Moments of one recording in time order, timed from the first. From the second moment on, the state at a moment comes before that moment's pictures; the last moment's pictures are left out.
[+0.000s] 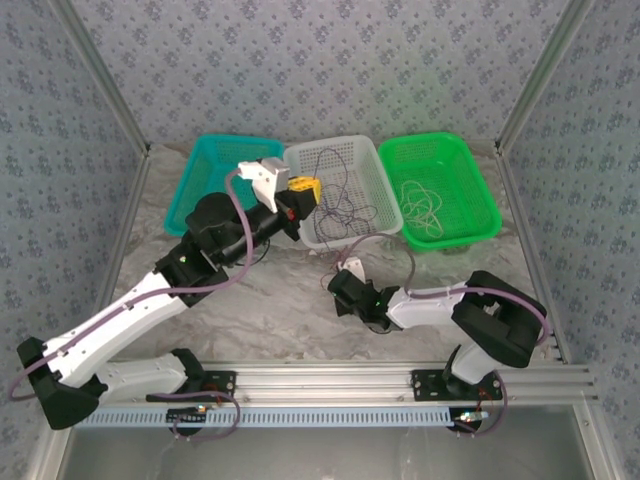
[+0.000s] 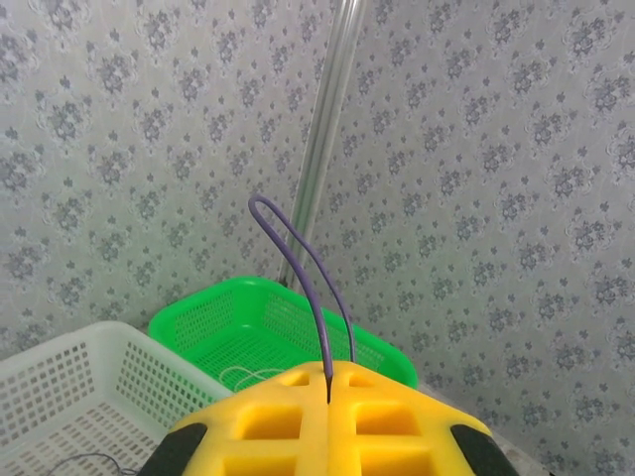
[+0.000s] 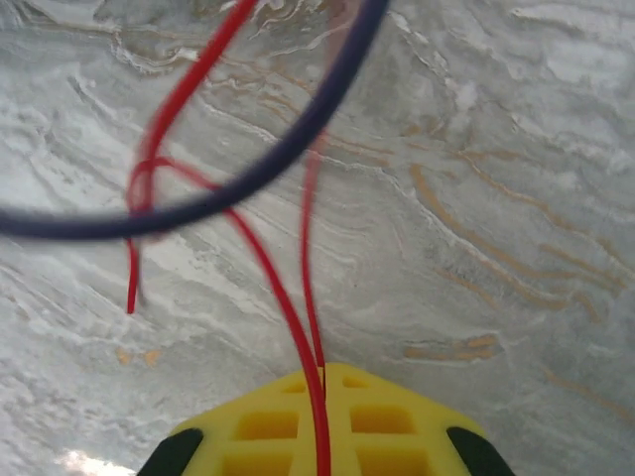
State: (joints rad) left arm -0.89 1.07 1.14 0.02 -0.02 -0.24; right arm 1.00 1.55 0.58 0.03 0.38 0.59
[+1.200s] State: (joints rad) left arm -0.56 1.70 2.58 -0.34 0.25 -0.18; right arm 0.99 1.58 0.47 0.25 0.39 0.73
